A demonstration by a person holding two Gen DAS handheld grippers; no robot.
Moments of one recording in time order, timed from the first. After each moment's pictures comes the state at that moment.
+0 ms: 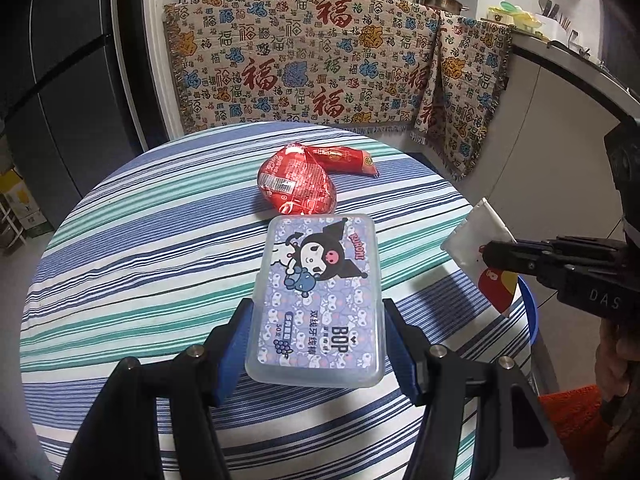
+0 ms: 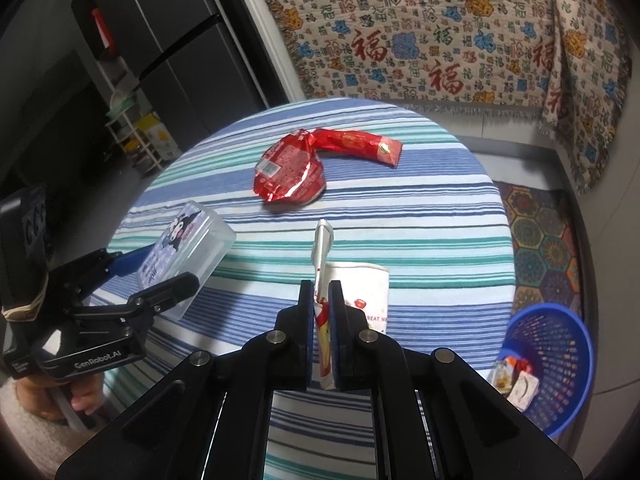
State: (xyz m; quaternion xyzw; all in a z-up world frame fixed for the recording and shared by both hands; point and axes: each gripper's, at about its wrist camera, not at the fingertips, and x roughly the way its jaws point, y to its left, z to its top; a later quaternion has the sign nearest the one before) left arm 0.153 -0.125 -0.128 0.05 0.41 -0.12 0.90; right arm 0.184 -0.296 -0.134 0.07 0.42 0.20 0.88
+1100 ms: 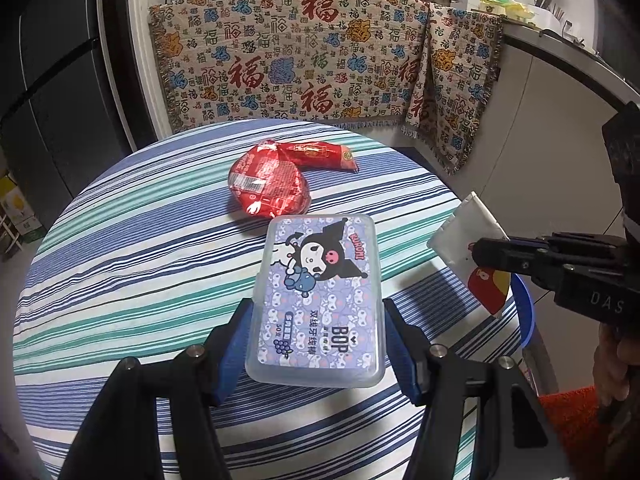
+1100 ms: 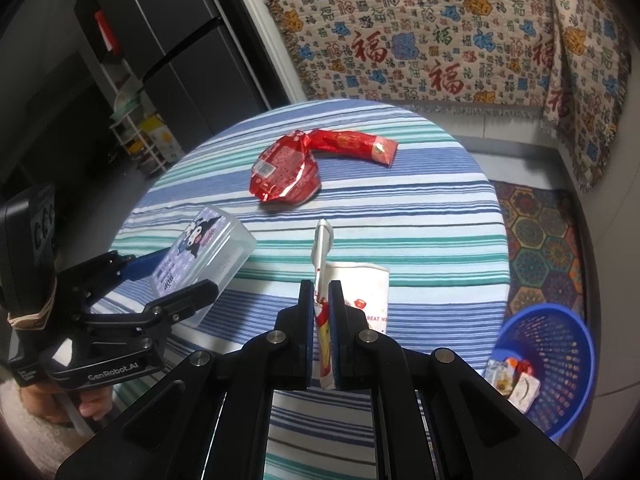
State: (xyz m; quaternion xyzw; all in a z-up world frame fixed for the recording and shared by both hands) left arm 0.151 -0.154 -0.135 0.05 0.42 -0.13 0.90; right arm 0.180 -0.309 -0.136 0.07 0.42 0.21 0.88
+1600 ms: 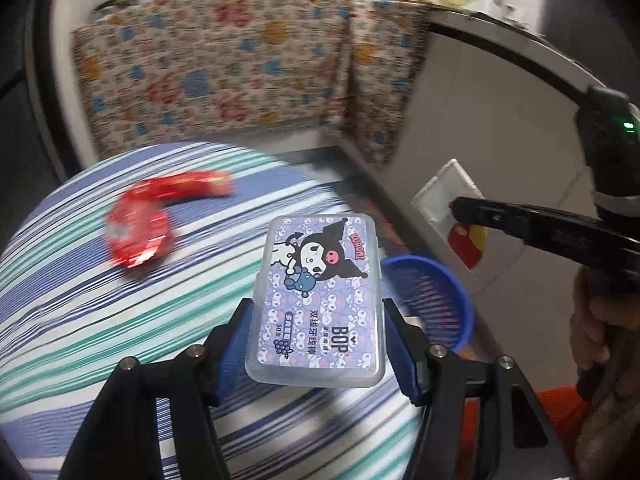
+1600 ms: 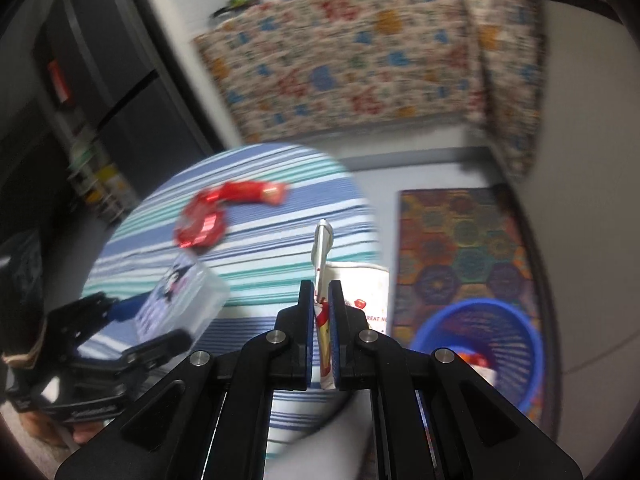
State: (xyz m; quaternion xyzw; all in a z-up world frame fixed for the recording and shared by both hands) left arm 0.151 -0.257 -0.119 0.06 0.42 -0.26 0.87; right arm 0.160 -0.428 -0.105 0.12 0.40 0.09 0.91
